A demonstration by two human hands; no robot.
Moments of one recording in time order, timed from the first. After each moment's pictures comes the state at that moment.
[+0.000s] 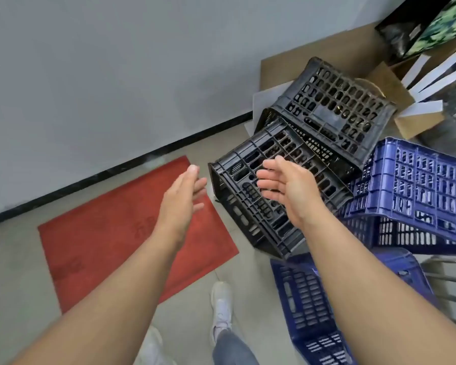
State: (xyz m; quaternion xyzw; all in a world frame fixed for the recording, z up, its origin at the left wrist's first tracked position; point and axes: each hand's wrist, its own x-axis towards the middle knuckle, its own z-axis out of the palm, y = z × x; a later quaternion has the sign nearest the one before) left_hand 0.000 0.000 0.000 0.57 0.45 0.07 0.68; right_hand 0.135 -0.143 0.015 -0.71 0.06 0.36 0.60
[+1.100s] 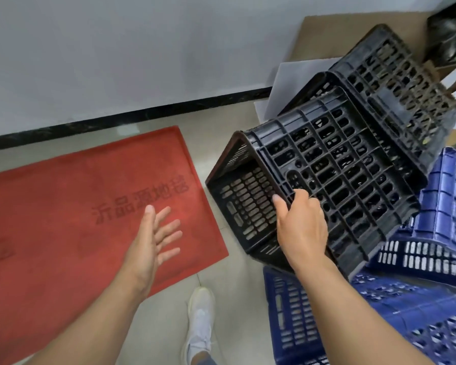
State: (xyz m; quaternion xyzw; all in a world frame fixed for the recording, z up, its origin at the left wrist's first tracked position) left_hand -0.088 0.041 -0.206 0.41 0.51 0.02 0.75; right_hand 0.090 -0.105 -0.150 -0.98 -0.11 0.15 0.04
